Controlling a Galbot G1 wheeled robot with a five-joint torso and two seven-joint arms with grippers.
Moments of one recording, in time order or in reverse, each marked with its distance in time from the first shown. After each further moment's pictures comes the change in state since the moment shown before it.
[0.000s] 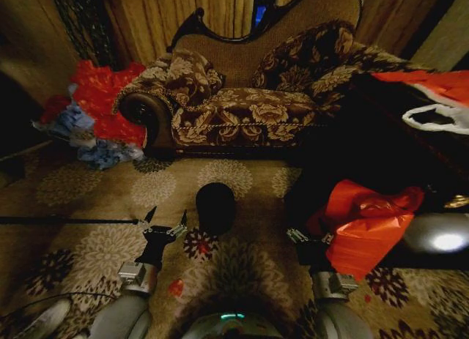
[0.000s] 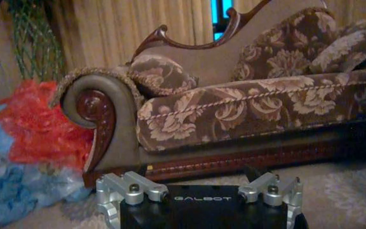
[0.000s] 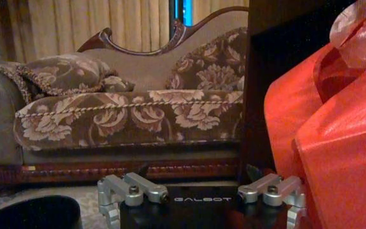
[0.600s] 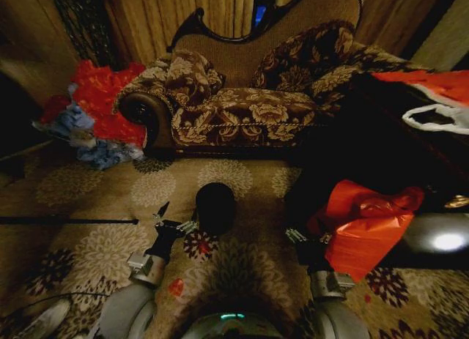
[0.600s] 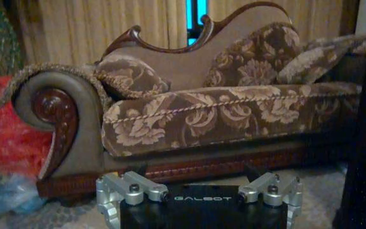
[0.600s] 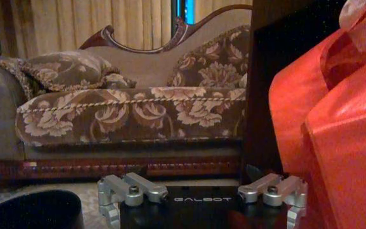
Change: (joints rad) left arm -0.118 0.107 0.071 0.041 -0.119 0.023 0.011; right arm 0.012 -0.001 -0.011 -0.041 -0.015 0.027 0.000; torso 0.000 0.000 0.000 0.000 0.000
